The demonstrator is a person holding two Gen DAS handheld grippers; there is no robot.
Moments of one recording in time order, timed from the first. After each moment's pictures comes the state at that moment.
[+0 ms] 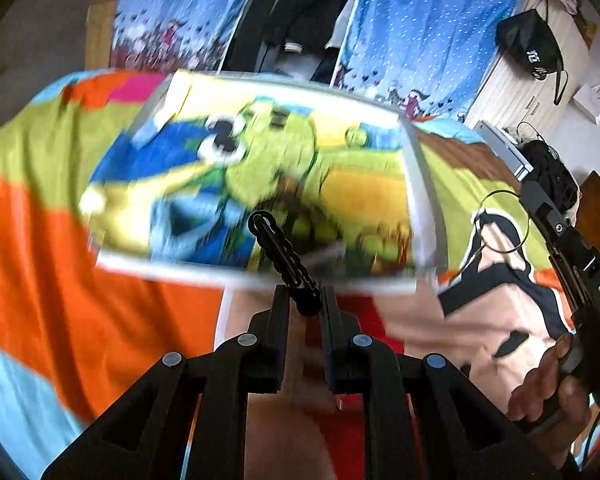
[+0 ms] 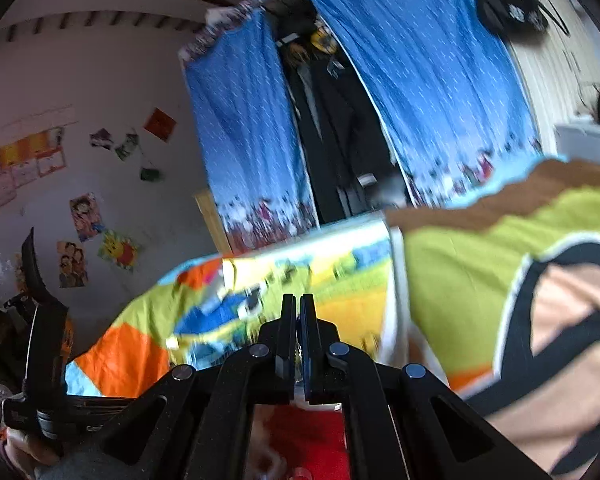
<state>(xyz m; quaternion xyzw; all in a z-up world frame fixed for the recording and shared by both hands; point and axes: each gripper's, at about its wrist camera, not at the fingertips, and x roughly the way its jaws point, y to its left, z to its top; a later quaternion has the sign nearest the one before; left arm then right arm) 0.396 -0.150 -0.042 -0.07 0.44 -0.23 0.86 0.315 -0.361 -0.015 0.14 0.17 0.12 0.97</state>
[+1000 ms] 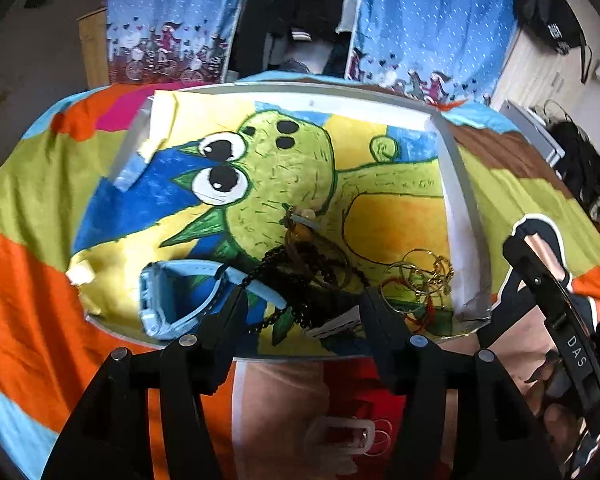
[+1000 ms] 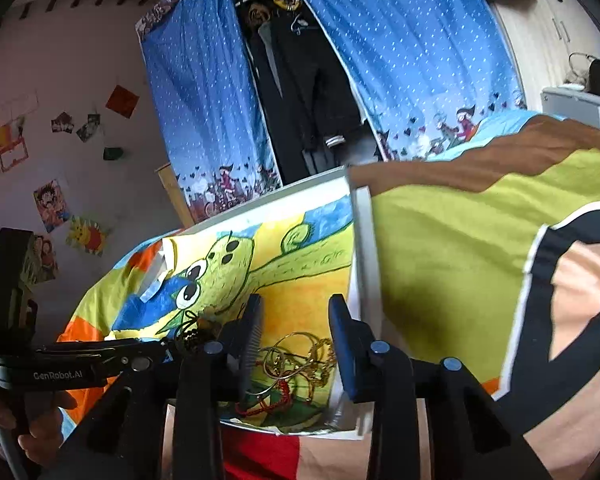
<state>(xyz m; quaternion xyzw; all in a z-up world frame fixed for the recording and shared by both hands) 0.445 -0.173 -0.049 -0.02 0.47 -0.18 0.87 0.380 -0.385 -0.061 0.15 0.25 0.07 0.96</state>
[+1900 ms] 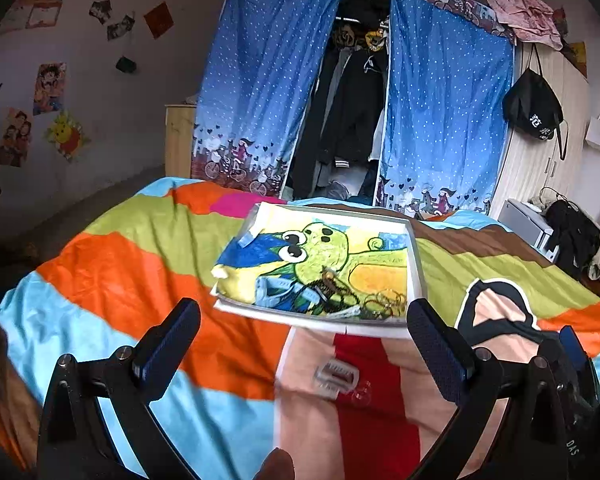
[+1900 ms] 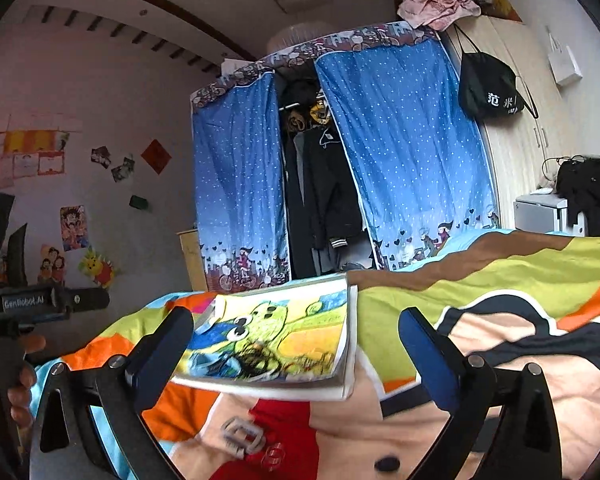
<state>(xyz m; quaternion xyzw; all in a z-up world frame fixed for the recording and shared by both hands) 0.219 -0.108 0.067 -0.06 0.26 -0.10 0.96 0.167 -0.360 0.021 0.08 0.08 0.05 0.99</state>
